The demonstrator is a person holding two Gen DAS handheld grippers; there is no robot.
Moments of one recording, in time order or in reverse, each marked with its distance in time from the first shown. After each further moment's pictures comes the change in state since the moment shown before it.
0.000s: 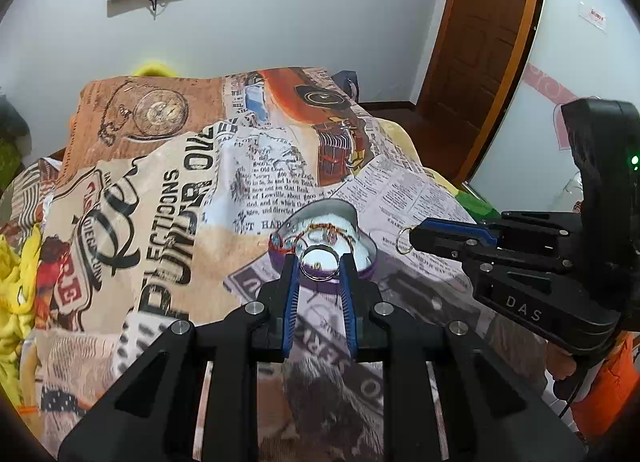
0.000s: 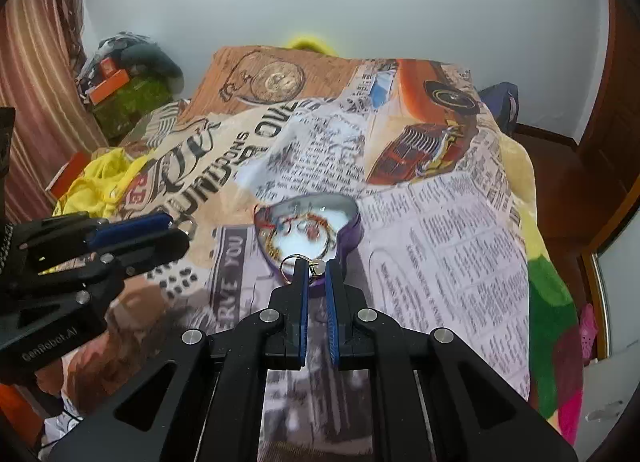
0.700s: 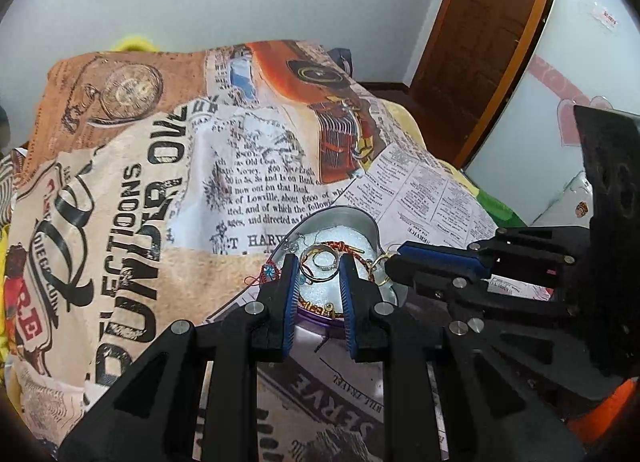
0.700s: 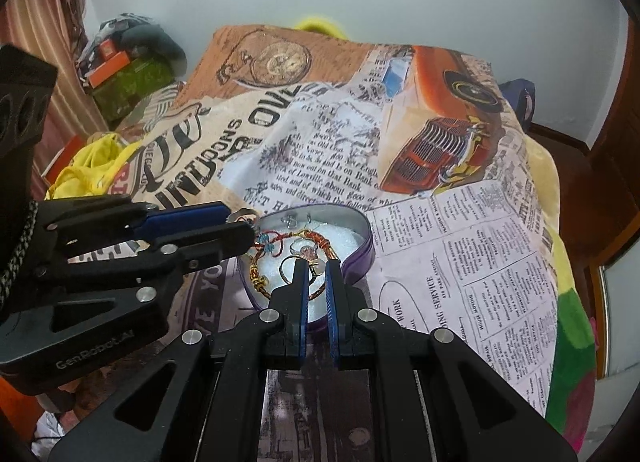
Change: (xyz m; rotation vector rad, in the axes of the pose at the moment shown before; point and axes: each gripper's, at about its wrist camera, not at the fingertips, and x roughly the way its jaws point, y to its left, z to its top) left arm 0.073 0.020 0.021 -0.016 0.094 -0.063; right arm 0.044 0.000 0.013 -0.048 0.078 0.024
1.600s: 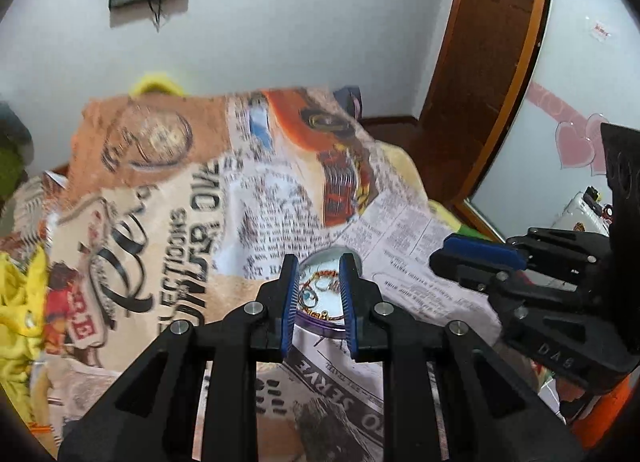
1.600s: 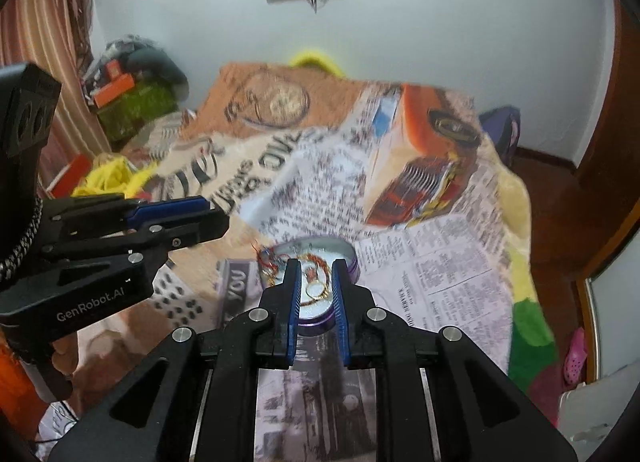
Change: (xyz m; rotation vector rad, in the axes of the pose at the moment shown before) left arm -0.094 -0.022 0.011 0.011 -0.156 0.075; right arm -0.086 0.010 0.009 -0.005 -0.151 -0.037
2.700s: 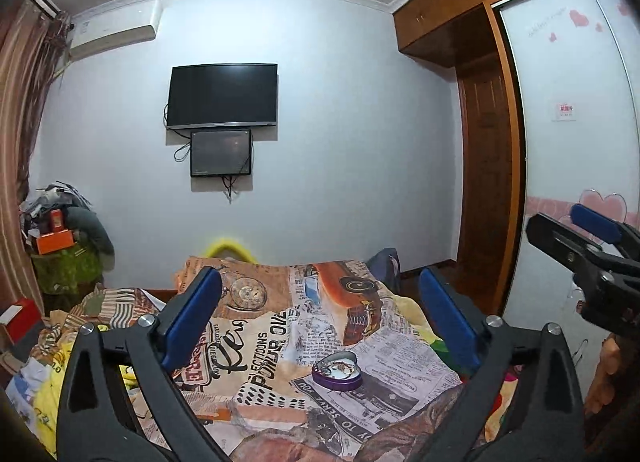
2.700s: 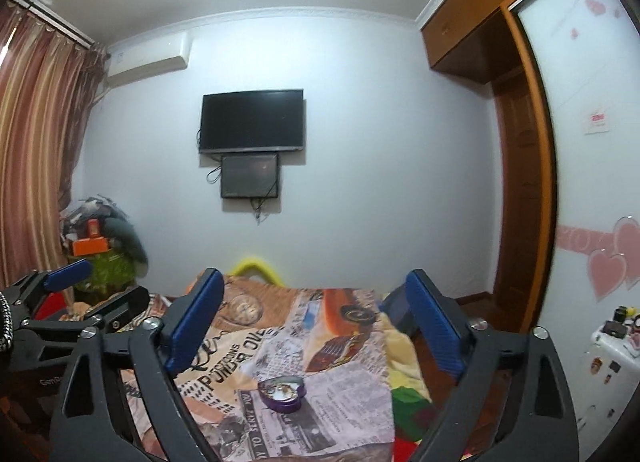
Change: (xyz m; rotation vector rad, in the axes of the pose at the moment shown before) left arm -0.257 -0.094 -0.054 0.045 -0.613 0.235; right arm -0.242 0.078 -0.041 0.030 -0.714 -0.303
